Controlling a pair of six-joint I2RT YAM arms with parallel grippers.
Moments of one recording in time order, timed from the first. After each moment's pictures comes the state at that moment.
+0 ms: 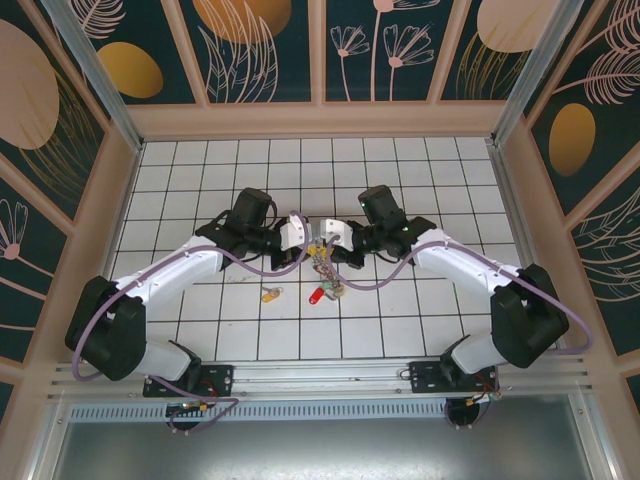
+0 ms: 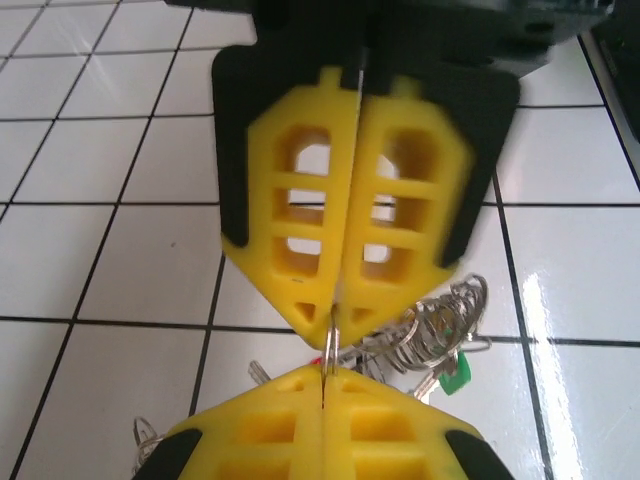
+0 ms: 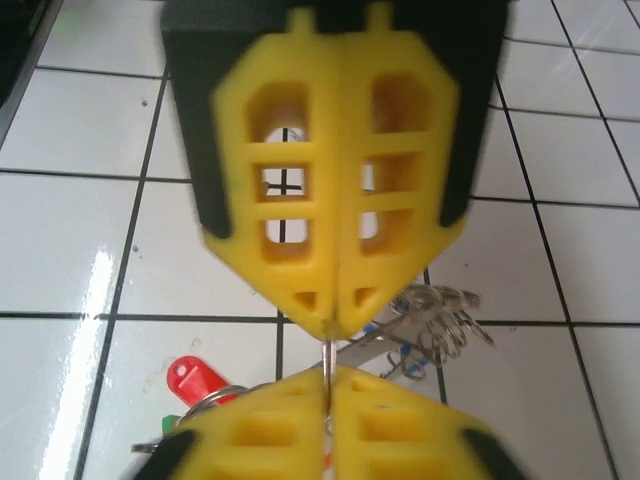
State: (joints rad) left arm -0.57 1.43 0.93 -0.29 0.70 0.67; right arm 0.64 1.45 0.98 -0.35 -0.64 -0.79
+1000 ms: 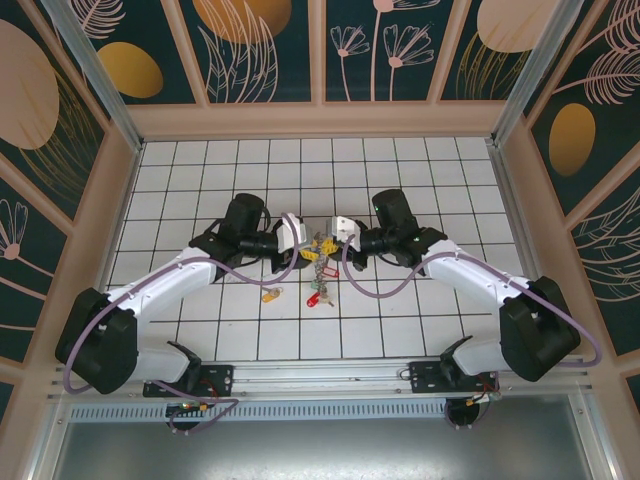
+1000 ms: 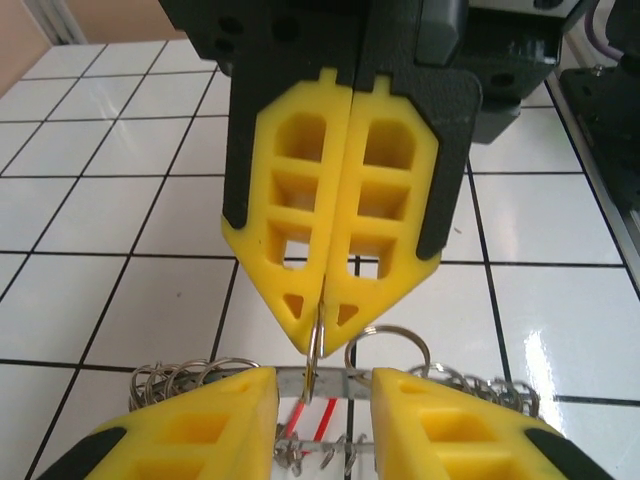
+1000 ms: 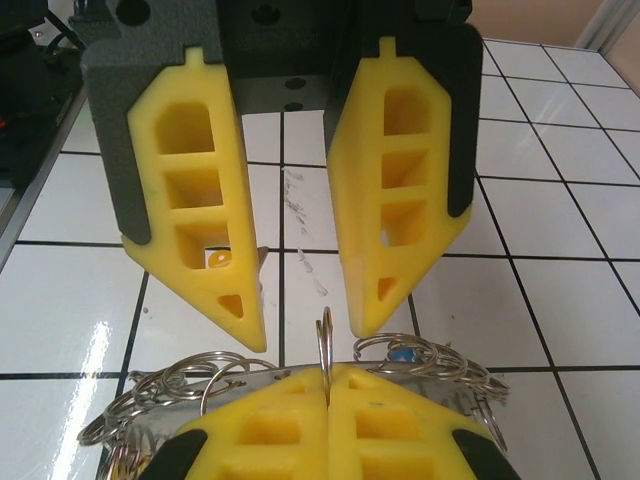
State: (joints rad) left arm -0.57 1.35 0.83 -0.10 0.76 0.55; right arm 0.60 1.36 0.85 -0.12 -0.76 -0.67
